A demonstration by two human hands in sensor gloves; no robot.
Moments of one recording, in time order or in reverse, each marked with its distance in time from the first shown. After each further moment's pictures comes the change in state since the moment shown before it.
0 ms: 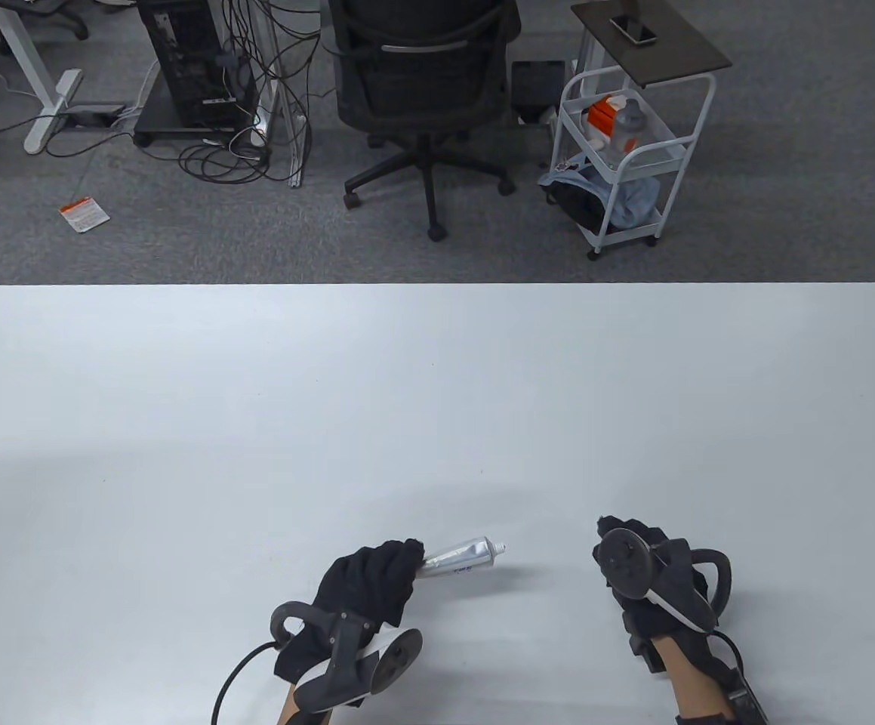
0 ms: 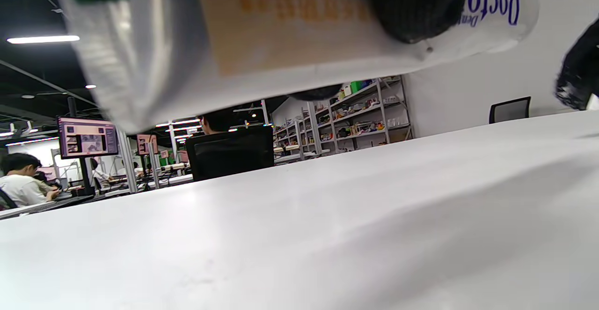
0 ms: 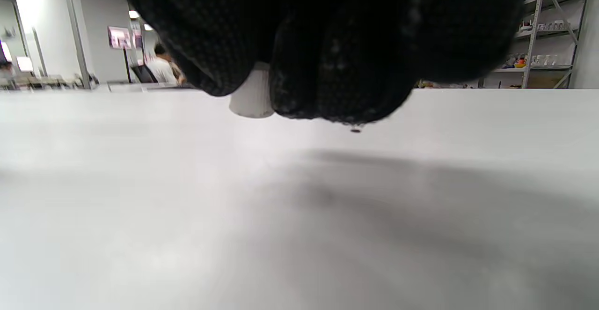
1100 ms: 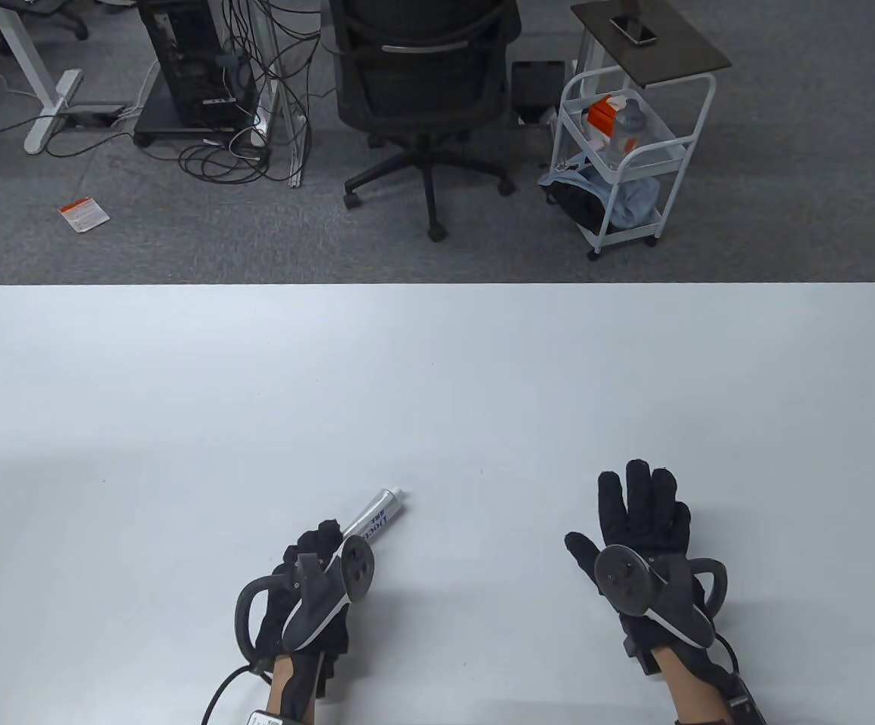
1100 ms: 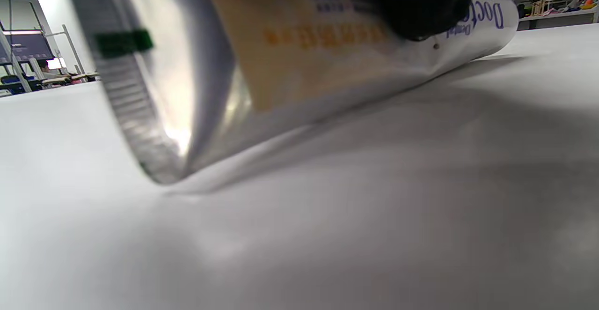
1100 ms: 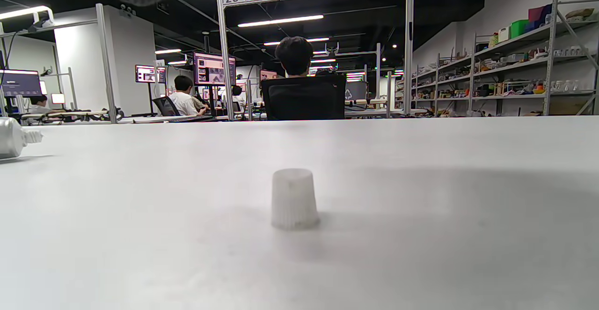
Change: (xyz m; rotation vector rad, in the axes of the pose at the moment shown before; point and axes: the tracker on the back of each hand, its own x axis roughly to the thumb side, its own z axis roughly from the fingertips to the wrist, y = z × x) left_hand -0.059 -0.045 -0.022 -0.421 0.491 0.024; right_hand 0.007 -0.010 0.014 -0.141 -0.055 -0.062
